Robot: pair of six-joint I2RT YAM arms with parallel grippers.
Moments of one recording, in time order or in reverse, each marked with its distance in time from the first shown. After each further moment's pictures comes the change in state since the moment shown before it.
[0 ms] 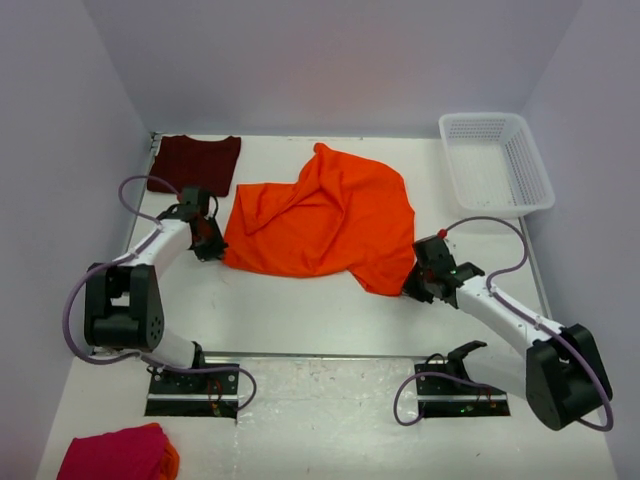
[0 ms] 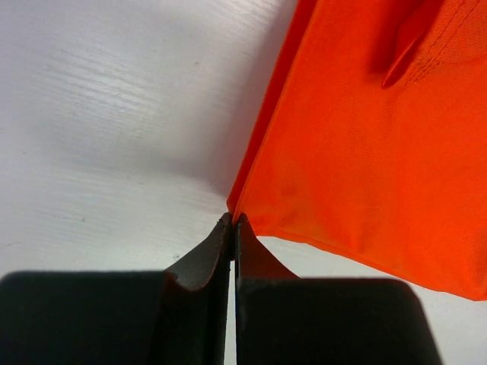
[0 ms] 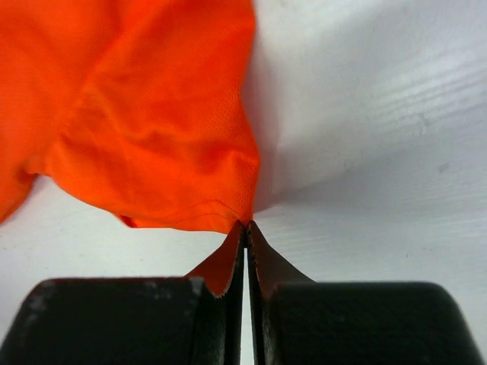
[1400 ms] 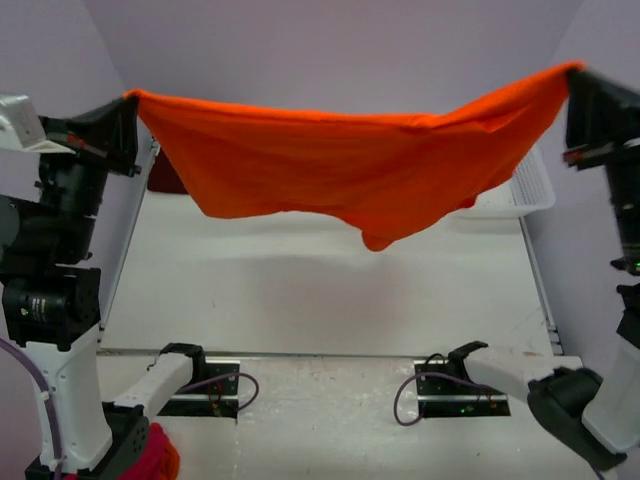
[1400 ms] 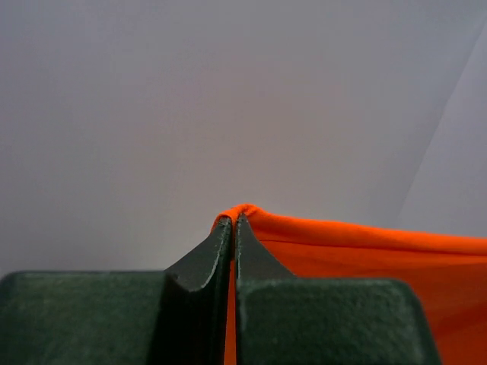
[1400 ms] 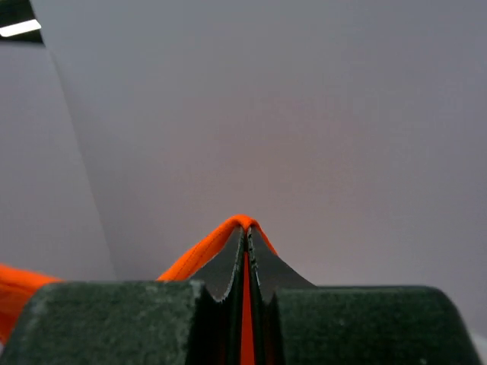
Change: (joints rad) left arm -0.053 -0.630 0.739 0.167 0.123 0.183; right arm -0.024 -0.122 1.466 -0.133 0.028 -0.853
